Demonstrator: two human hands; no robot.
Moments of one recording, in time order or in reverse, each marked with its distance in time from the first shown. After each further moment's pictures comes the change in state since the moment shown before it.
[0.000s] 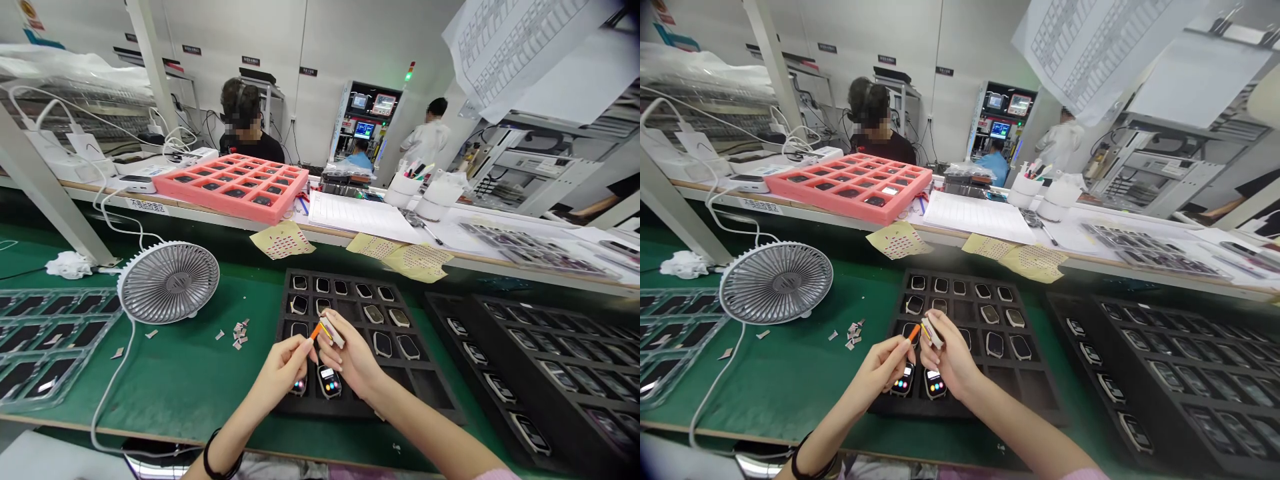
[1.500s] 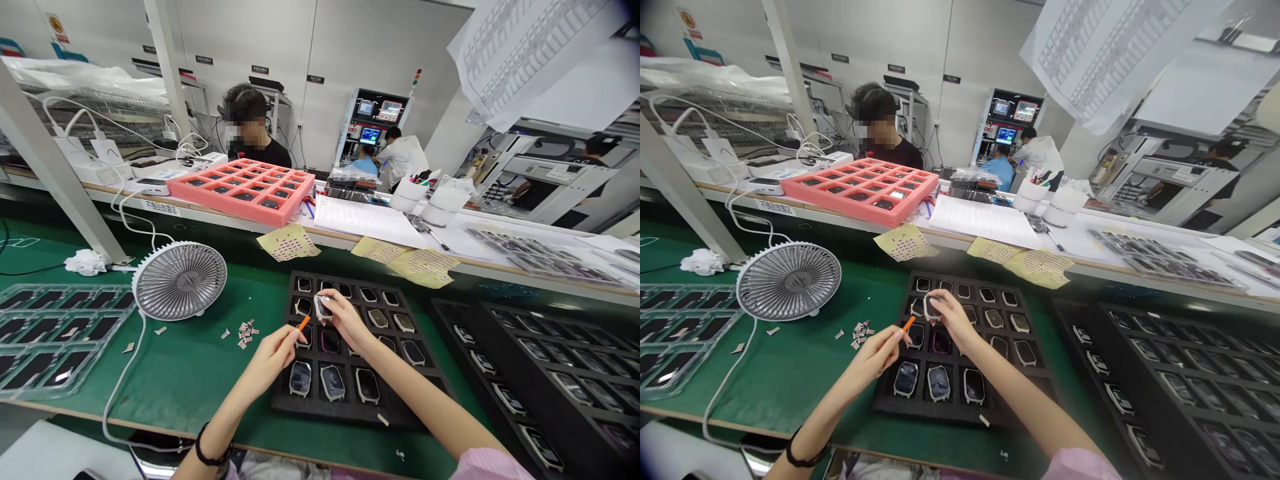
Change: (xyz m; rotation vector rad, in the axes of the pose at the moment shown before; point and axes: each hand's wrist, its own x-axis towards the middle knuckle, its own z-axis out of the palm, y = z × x) left_hand 0.005 -0.007 -0.035 0.288 0.067 0.026; right_hand 0.062 -0.009 -0.041 -0.720 -0.056 -0.274
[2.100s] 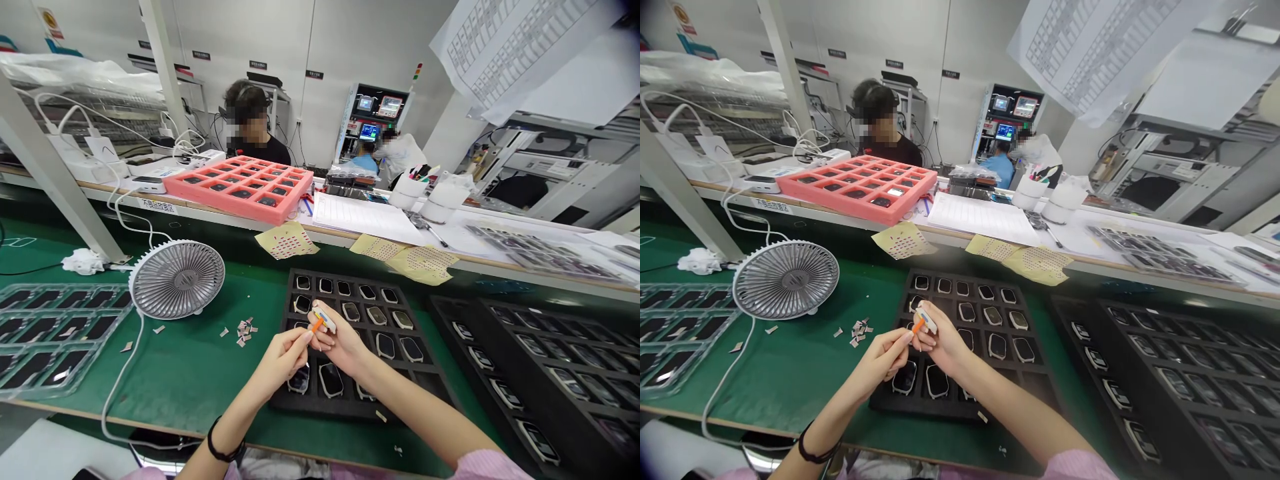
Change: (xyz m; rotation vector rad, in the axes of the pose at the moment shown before) left_hand -0.001 0.019 0.023 -0.255 -0.059 -0.057; right_hand -0.026 -0.027 0.034 0.738 -0.144 0.273
